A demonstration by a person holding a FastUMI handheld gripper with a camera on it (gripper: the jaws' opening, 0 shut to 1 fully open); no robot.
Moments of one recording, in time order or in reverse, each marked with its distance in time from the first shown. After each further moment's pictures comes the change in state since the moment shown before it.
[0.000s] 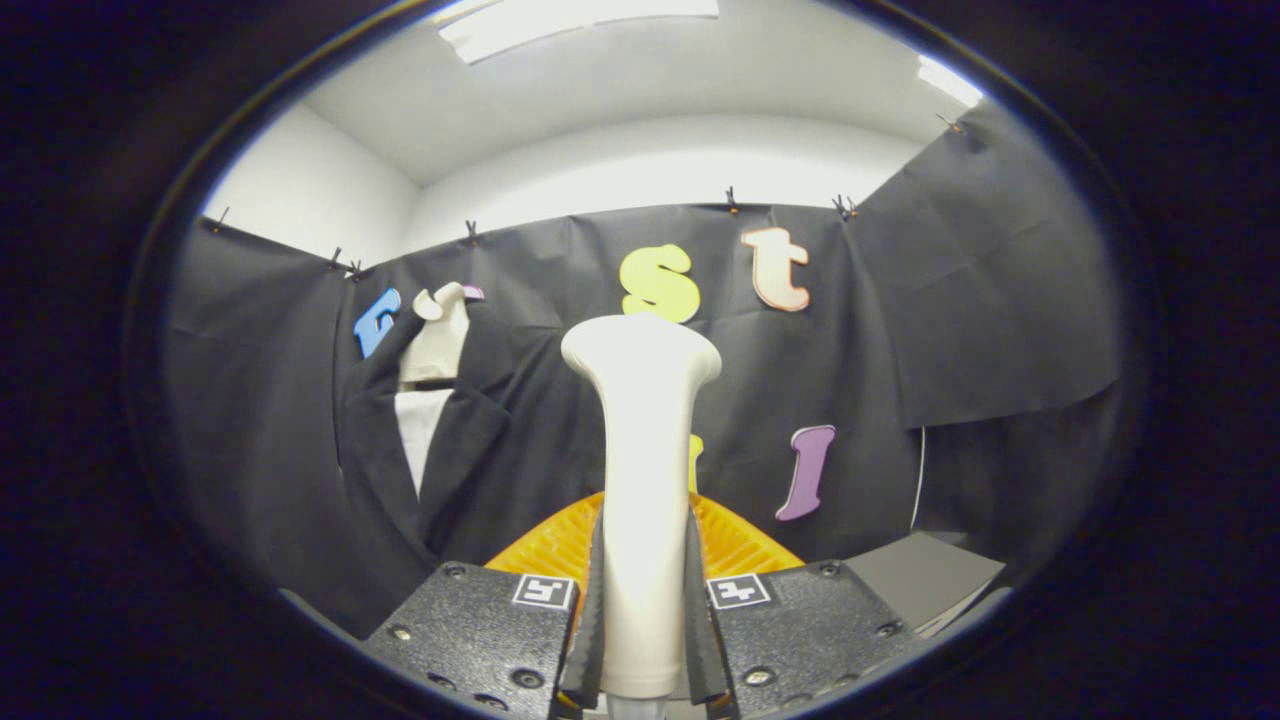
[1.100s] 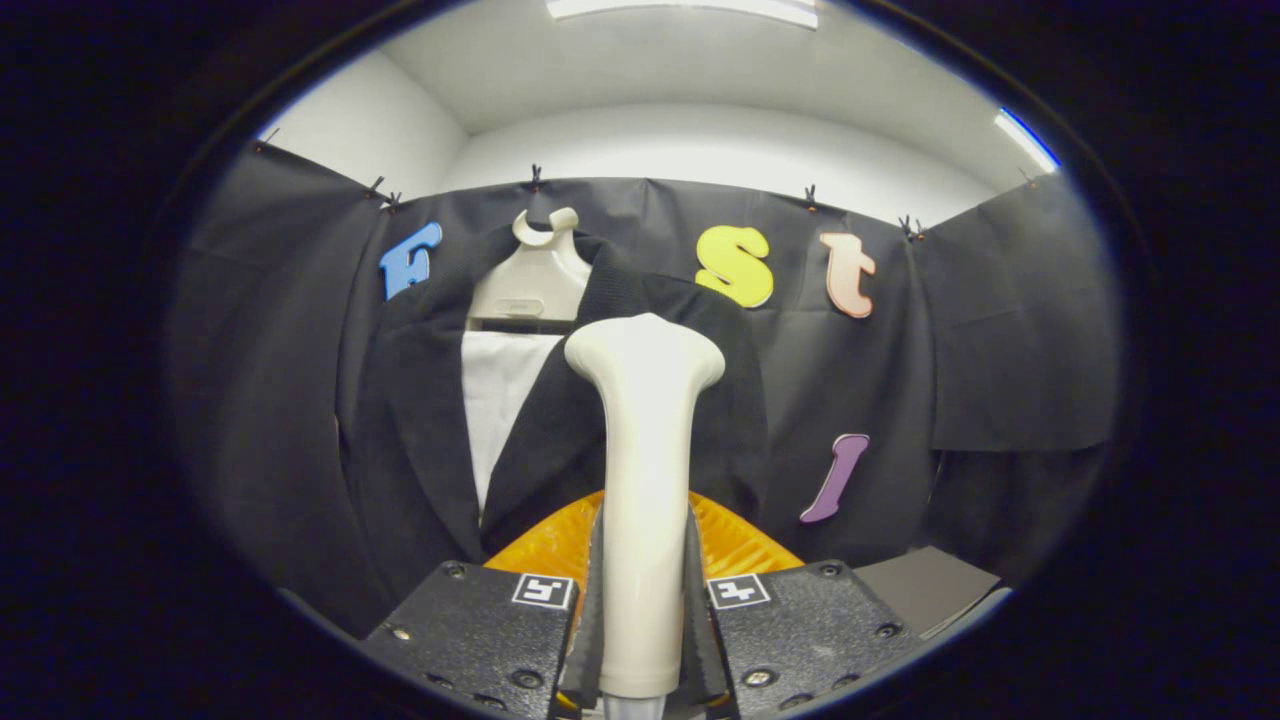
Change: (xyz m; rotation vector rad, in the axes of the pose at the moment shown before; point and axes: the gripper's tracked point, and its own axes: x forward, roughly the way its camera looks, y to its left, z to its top) arm 0.041 0.102 -0.054 -0.145 0.094 -0.012
